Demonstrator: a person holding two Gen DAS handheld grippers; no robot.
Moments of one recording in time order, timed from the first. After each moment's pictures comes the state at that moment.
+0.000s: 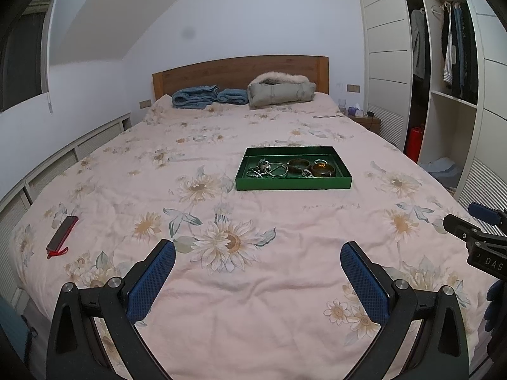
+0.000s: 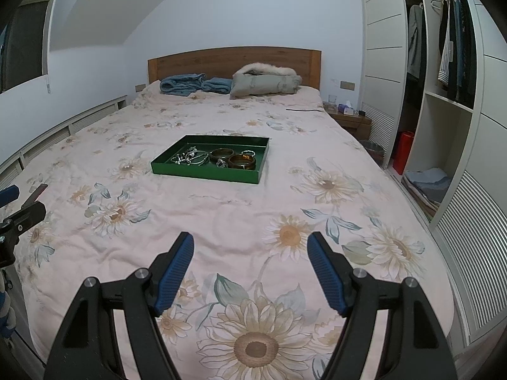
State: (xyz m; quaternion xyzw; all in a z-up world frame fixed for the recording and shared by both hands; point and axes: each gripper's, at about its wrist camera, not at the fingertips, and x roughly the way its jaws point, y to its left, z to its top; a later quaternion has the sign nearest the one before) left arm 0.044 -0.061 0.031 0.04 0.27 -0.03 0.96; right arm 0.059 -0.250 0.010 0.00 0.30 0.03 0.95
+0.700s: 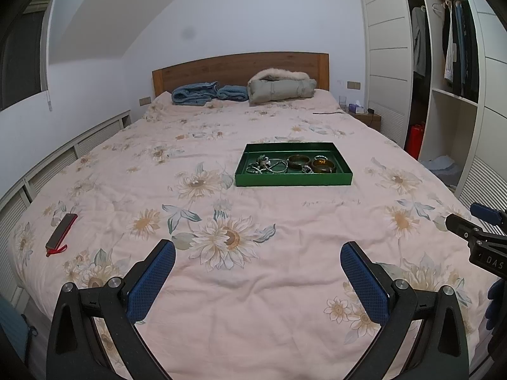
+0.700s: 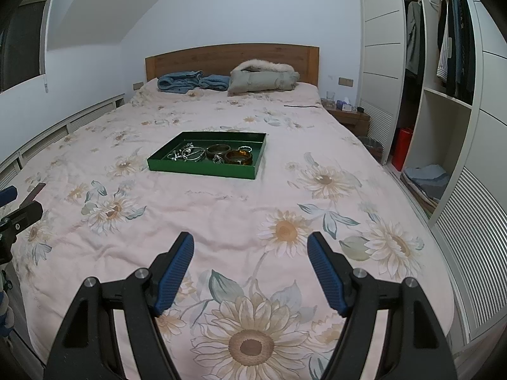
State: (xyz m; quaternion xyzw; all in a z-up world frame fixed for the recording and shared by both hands) left arm 0.044 -0.060 0.025 0.04 0.28 -0.02 0.96; right arm 0.059 -0.256 0.005 0.00 0.30 0.02 0.95
